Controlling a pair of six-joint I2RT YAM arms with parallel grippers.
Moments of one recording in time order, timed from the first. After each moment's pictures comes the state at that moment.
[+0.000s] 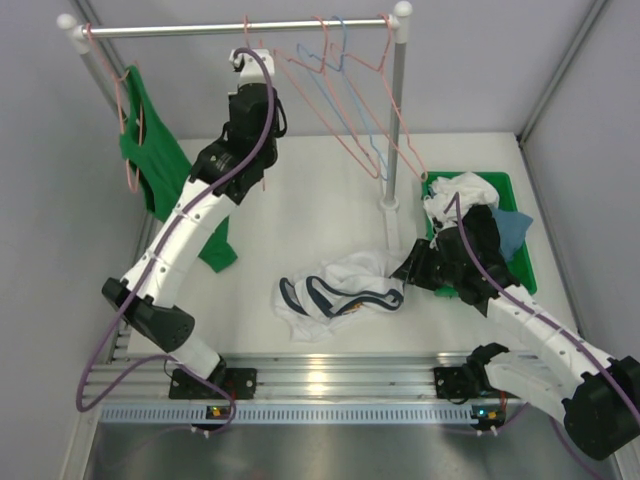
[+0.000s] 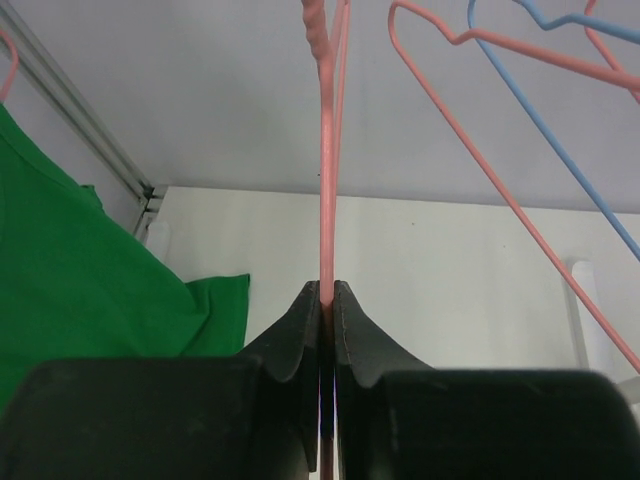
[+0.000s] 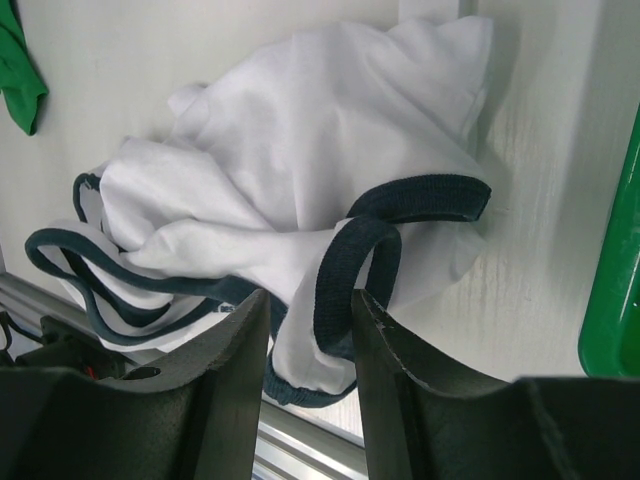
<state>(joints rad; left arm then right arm) -0.57 1.61 1.93 -0.53 -0.71 -0.10 0.45 0.95 0.60 -0.38 -0.16 0.70</state>
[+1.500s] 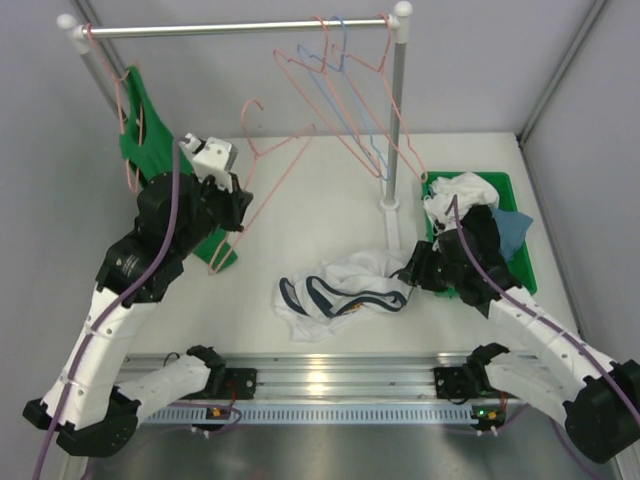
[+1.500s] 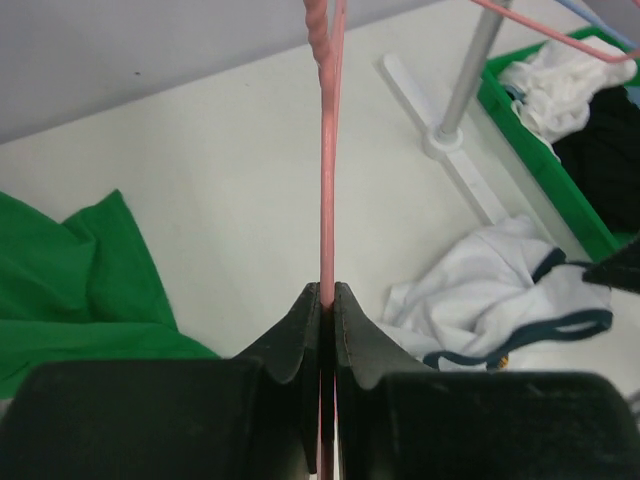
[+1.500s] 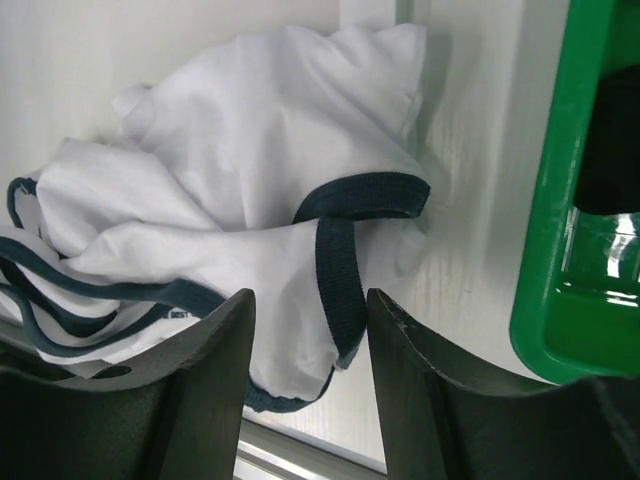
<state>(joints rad) -0.51 0.99 1.46 -0.72 -0.12 -0.06 0.45 0.95 0.60 -0.42 -0.10 0.64</state>
